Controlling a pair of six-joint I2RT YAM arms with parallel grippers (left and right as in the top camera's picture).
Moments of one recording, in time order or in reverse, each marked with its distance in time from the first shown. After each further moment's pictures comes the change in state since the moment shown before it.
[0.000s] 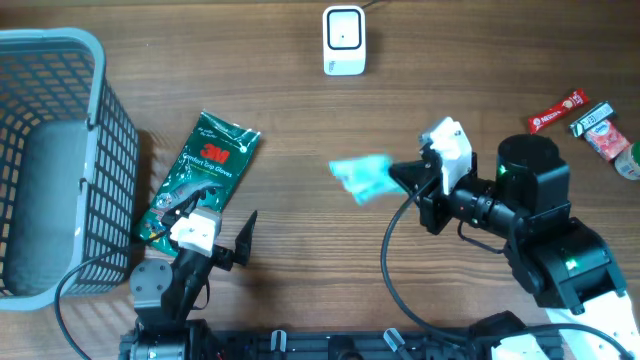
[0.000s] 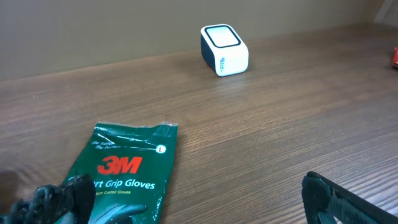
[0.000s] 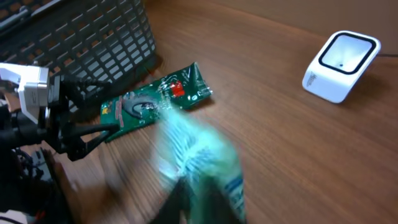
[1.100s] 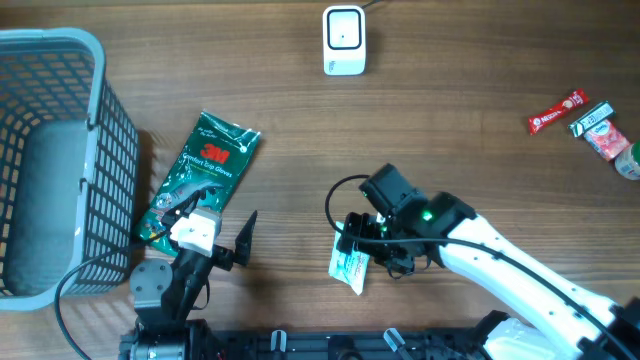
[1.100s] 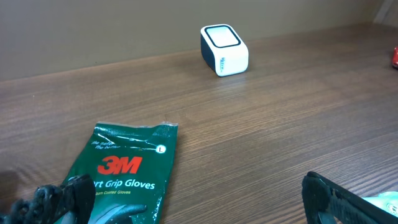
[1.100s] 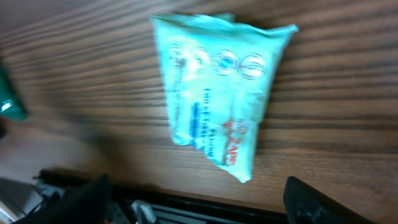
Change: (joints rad) left arm 0.000 0.000 0.000 0.000 0.000 0.000; right arm 0.364 0.446 -0.170 -0.145 0.182 1.091
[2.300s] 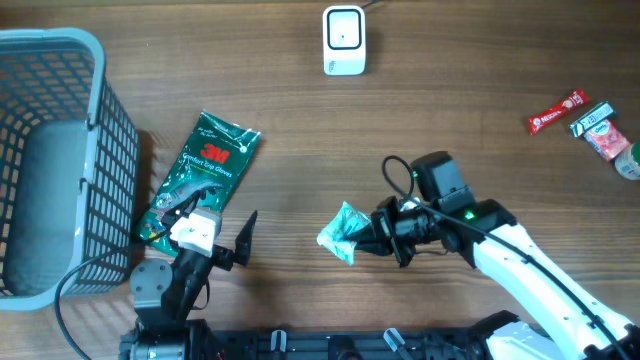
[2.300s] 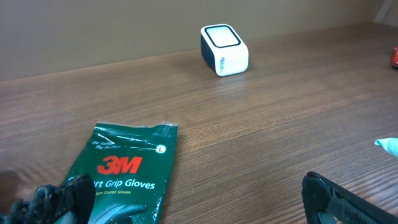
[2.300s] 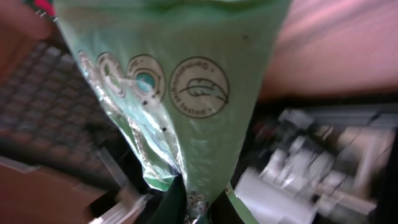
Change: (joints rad) left arm 0.000 0.000 0.000 0.000 0.000 0.000; right arm -0.285 -0.103 -0.183 0.345 -0.644 0.657
